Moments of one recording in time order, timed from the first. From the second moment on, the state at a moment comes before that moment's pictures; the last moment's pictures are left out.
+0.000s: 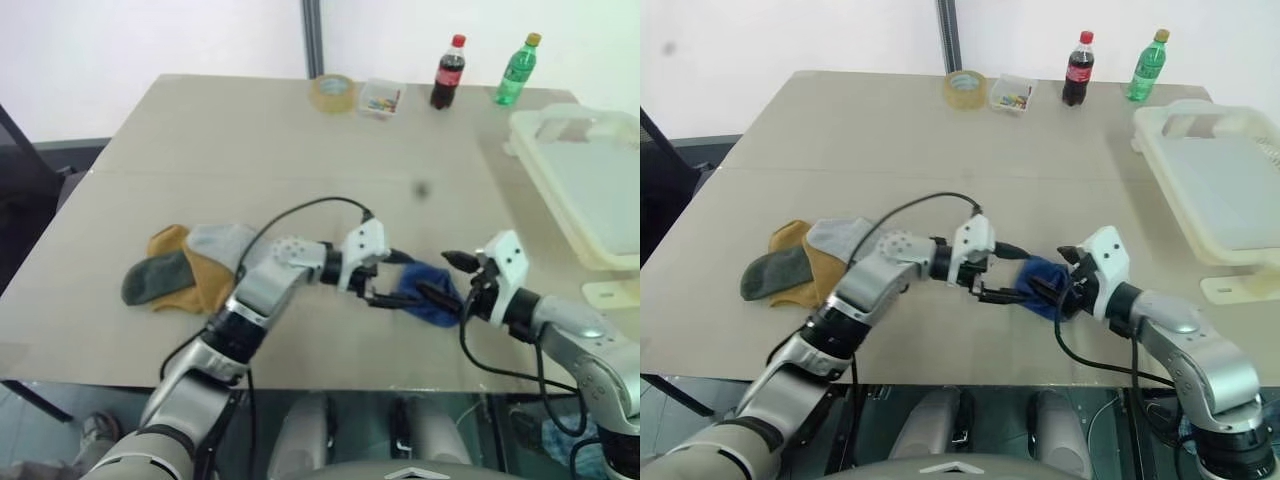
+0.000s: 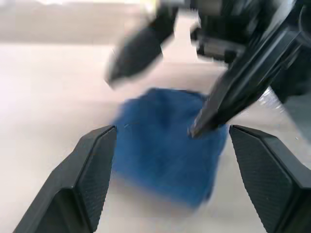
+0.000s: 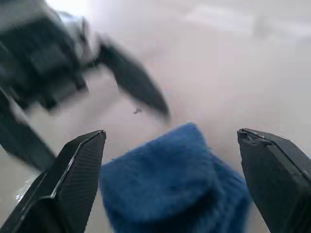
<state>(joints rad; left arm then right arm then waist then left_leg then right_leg) -0.61 0.44 -0.37 0.01 -0.28 0.30 -1.12 -0.08 -0.52 -0.01 -0.56 0.51 0.81 0.53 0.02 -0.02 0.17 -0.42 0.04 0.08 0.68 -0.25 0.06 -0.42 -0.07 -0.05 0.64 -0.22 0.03</state>
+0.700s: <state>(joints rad) -0.45 0.50 -0.28 -0.18 -0.27 0.28 -1.02 -0.16 -0.63 0.16 -0.41 0.39 0.78 0.63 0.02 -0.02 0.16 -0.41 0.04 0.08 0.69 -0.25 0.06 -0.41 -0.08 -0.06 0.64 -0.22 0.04</state>
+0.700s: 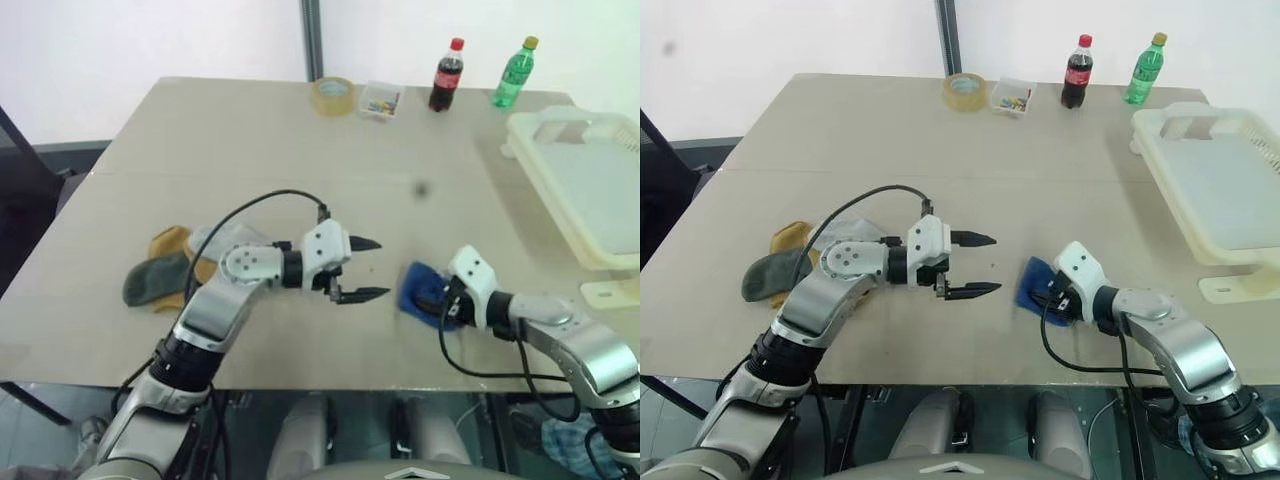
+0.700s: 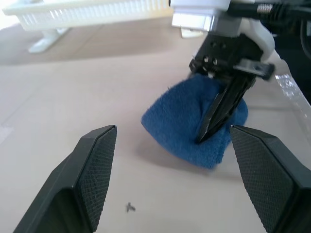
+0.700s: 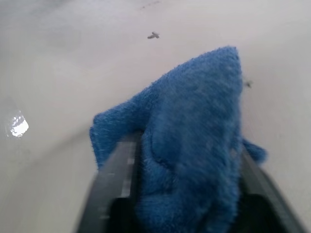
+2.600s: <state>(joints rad) 0.15 0.82 0.51 -0.34 -0.59 0.62 -0.98 0.30 -0.85 -0.45 -0.74 0.60 0.71 0.64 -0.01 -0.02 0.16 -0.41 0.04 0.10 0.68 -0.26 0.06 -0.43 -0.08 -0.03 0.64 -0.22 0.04</state>
